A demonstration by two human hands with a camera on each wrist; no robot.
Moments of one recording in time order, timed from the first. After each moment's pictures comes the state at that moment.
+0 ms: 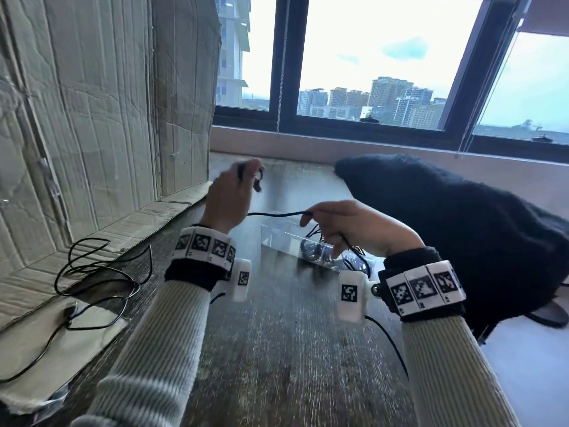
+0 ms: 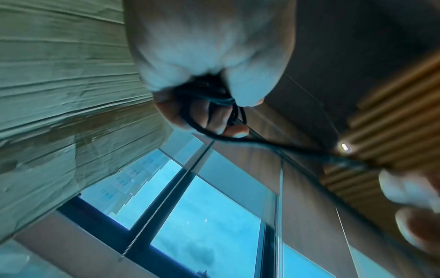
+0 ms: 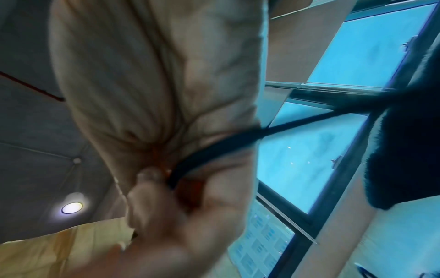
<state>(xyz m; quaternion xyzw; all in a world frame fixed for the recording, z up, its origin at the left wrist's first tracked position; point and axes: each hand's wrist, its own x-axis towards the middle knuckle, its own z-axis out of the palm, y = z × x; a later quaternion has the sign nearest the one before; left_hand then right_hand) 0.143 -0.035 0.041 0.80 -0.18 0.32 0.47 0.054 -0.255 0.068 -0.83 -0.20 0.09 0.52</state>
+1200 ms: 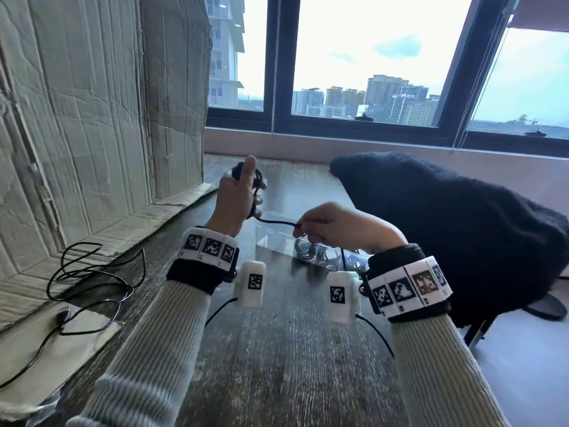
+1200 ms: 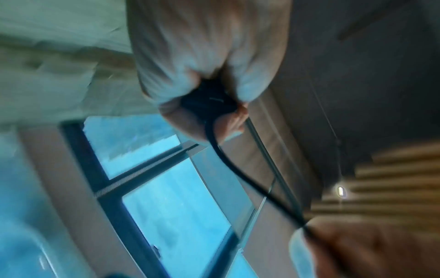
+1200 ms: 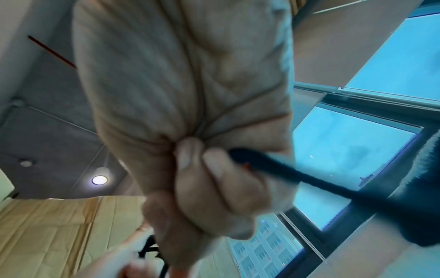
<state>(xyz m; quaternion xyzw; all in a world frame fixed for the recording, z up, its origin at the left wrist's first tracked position) 0.128 -0.064 0.048 0.62 -0.14 0.16 0.76 0.054 -0.246 0.071 -0.93 -0.18 0.03 0.33</state>
